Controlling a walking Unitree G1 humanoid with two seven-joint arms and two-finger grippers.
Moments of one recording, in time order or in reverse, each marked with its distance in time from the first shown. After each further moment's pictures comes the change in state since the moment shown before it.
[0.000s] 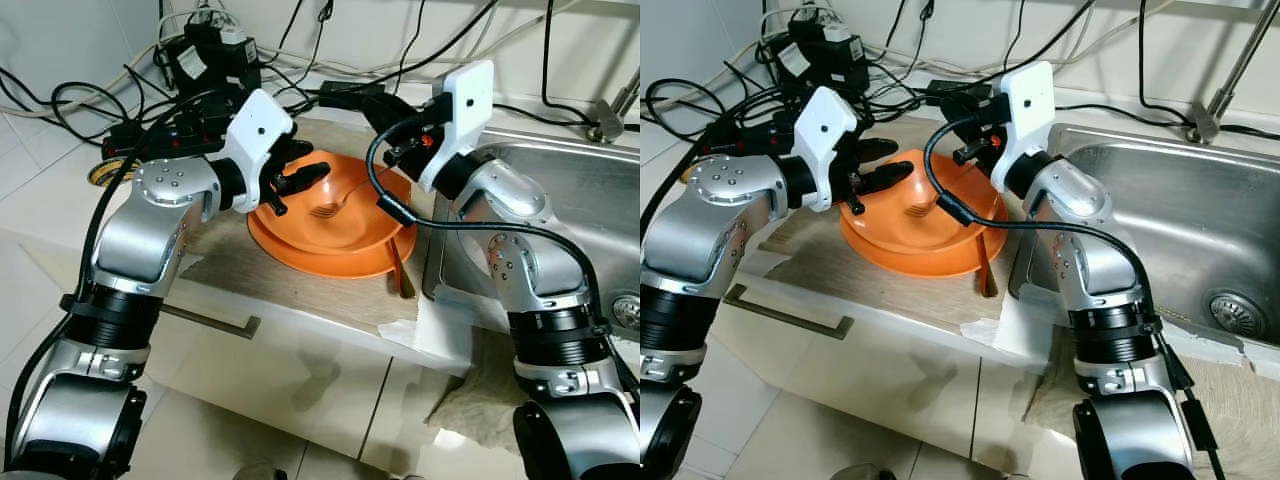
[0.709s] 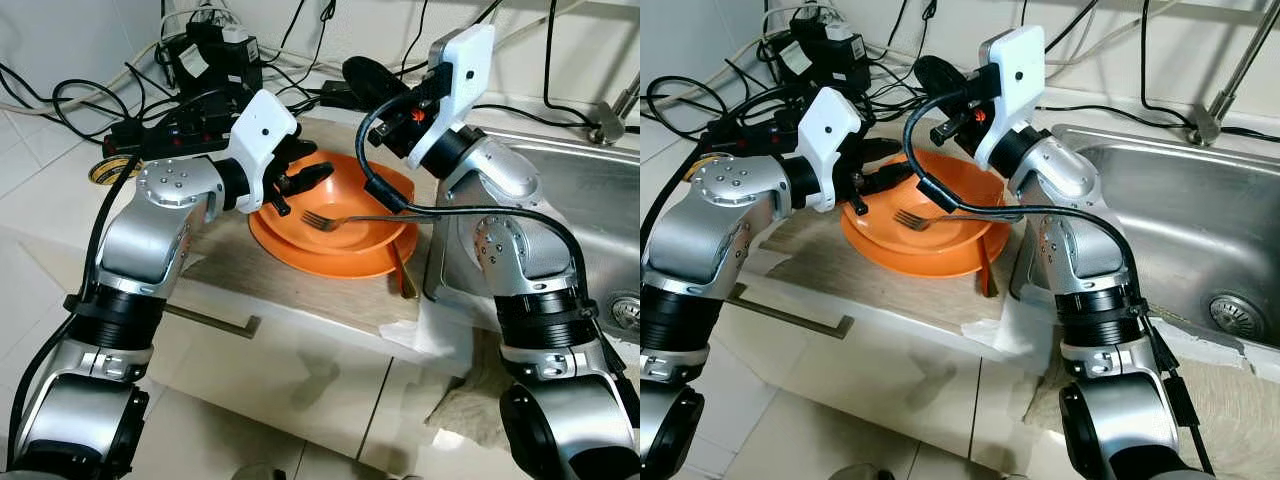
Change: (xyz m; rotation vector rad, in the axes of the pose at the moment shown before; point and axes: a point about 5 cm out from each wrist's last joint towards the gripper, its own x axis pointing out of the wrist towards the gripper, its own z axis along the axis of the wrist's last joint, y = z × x) left arm 0.002 -0.002 0.001 0.014 -0.011 -0.007; right arm 0.014 0.004 0.020 -0.023 -0.100 0.066
